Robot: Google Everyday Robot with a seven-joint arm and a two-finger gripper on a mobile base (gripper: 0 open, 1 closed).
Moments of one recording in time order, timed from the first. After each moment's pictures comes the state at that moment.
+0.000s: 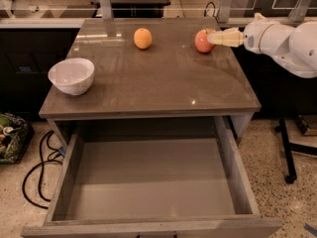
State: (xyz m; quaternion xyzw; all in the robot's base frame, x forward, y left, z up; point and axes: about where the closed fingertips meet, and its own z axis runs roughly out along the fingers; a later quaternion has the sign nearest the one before) arm 0.799 -0.259 0.923 -0.22 0.72 0.10 0.65
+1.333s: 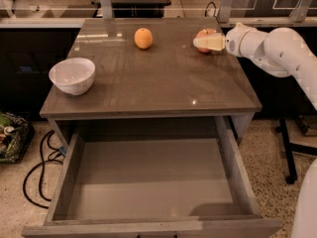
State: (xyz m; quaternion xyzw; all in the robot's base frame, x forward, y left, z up) arm 0.848 -0.222 0.877 -0.21 0.74 0.13 0.63
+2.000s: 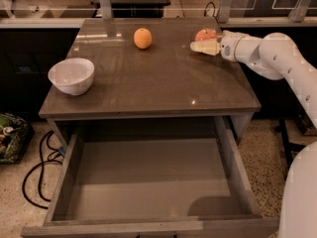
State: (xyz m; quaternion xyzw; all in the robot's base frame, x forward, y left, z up) arm 0.856 -0.208 0.850 -0.22 0.74 0.17 0.61
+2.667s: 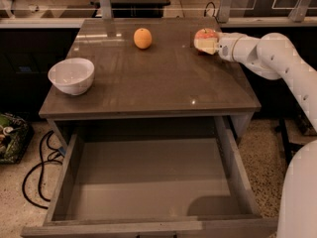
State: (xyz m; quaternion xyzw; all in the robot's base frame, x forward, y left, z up) arm 0.857 -0.202 0.848 -0.22 0.74 0.18 0.61
